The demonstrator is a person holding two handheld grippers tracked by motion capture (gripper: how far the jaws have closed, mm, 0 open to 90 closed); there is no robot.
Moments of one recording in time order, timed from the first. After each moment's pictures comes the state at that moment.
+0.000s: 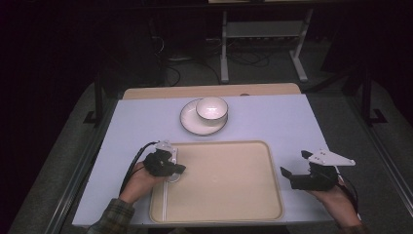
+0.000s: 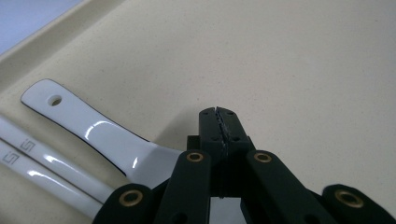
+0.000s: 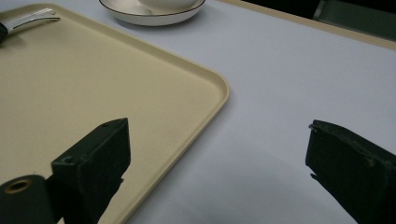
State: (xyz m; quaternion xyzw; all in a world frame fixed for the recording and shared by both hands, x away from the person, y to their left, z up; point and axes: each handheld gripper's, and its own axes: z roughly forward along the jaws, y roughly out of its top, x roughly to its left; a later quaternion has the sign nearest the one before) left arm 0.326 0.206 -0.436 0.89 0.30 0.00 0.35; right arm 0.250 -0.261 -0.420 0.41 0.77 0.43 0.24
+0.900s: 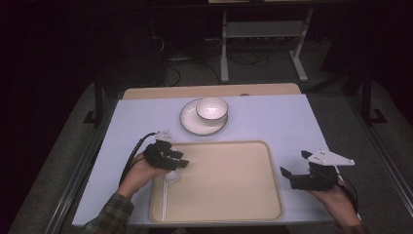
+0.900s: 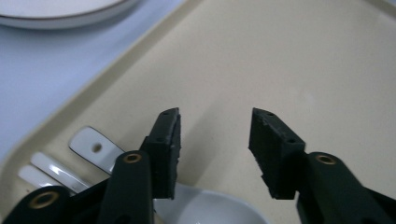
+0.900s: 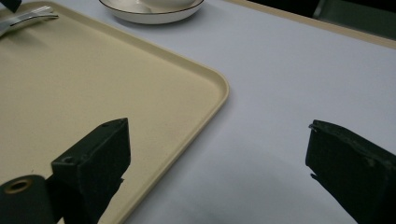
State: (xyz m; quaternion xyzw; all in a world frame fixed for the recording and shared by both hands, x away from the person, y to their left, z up) left arm 0.345 0.202 -0.412 0.88 0.30 0.02 0.37; right arm 0.251 -0.261 -0.421 0.41 0.77 0.43 0.24
